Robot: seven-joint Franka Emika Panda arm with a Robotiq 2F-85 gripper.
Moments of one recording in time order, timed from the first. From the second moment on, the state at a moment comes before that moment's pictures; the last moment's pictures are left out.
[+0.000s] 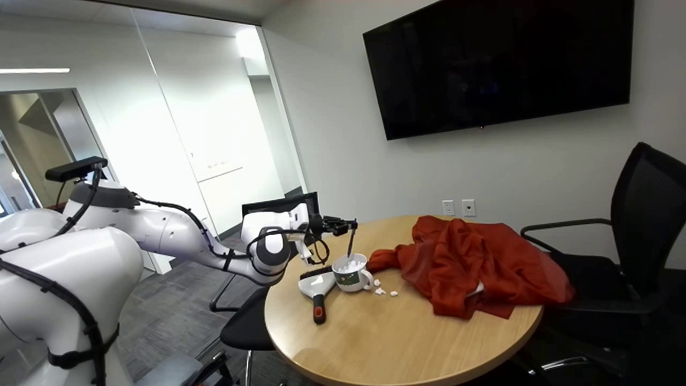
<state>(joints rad) 1.29 1.42 -1.04 -2.16 0.80 3.46 0.87</state>
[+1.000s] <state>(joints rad) 0.93 0.81 -1.17 -2.54 -0.07 3.44 0.90</state>
